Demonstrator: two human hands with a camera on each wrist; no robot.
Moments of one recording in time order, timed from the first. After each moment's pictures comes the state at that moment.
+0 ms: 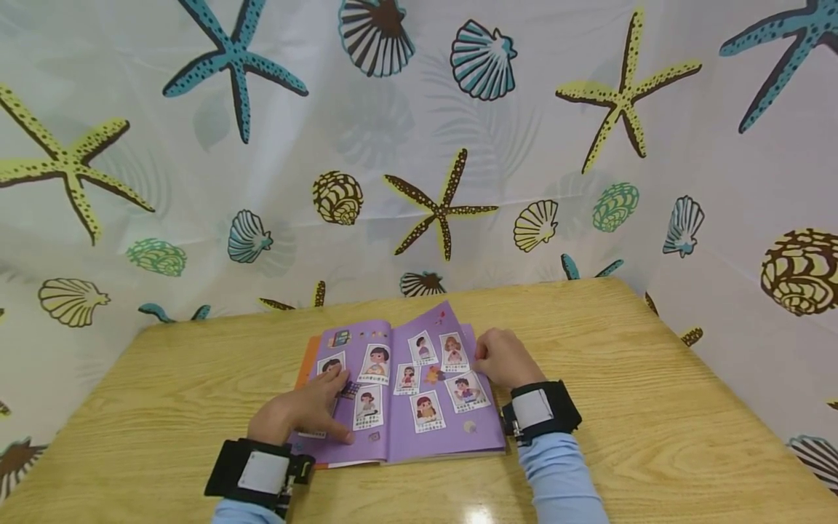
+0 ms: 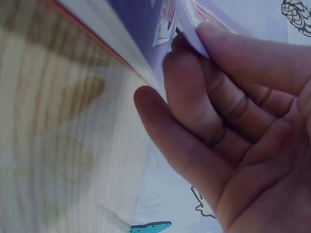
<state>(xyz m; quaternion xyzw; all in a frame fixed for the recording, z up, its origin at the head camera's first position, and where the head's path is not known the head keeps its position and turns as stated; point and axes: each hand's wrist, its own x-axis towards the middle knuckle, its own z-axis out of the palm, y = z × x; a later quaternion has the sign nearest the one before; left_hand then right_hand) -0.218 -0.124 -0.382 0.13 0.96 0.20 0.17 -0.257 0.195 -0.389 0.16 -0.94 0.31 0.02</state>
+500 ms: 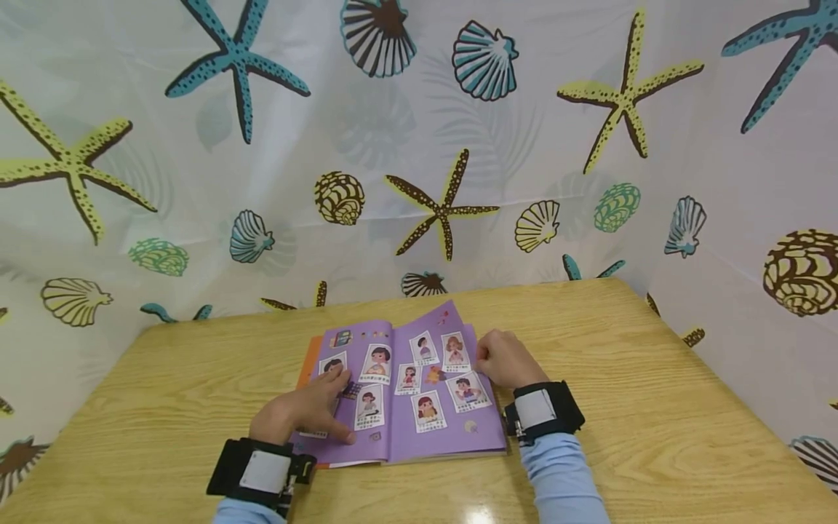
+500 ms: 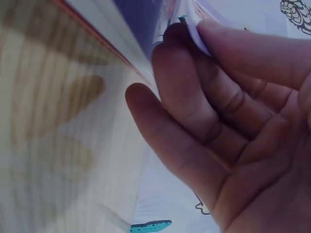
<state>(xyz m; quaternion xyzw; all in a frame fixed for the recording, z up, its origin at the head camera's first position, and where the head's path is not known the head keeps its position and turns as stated) -0.219 -0.124 -0.383 0.13 0.95 0.20 0.18 -0.256 0.198 -0.388 0.19 -0.94 0.30 0.02</state>
